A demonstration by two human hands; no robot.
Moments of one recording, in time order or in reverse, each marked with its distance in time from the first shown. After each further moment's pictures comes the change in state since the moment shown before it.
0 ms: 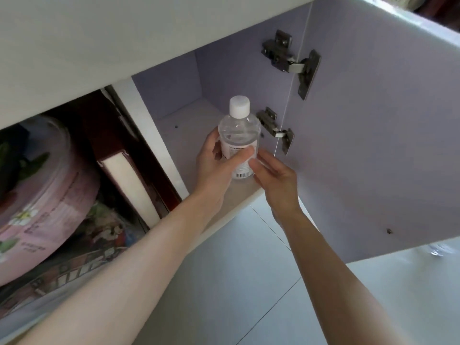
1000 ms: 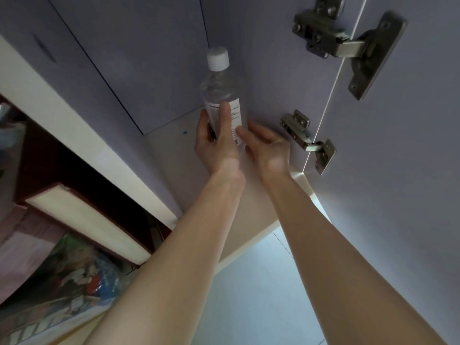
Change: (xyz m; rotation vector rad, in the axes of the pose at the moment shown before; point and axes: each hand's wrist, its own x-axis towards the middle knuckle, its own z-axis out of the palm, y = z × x) left_hand 0.096 -0.016 0.024 -0.337 0.546 0.110; right_hand 0.119 0.017 0.063 0.049 0.033 0.054
